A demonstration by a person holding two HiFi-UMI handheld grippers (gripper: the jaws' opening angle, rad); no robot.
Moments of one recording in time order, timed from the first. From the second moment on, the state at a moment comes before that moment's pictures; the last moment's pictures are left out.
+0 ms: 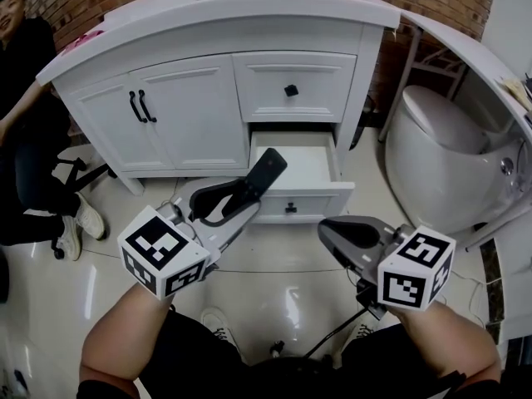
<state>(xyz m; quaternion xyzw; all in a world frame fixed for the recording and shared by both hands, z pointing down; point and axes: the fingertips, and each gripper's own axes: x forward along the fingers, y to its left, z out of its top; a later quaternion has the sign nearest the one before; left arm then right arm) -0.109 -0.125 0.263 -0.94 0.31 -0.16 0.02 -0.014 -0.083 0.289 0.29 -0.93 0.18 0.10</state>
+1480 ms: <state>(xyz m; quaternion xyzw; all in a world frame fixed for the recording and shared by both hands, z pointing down) -0.032 -0.315 0.401 -0.86 0.23 -0.44 0.14 -0.002 -0.111 0.307 0.27 -0.93 0.22 0.10</state>
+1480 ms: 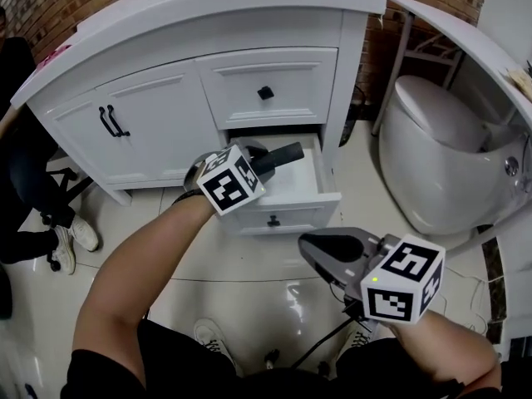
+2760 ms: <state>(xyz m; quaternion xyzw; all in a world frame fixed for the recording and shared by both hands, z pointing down) -0.009 -0.374 0.515 -0.82 0.11 -0.55 0.10 -0.009 -0.113 0.325 0.24 -0.93 0.26 0.11</state>
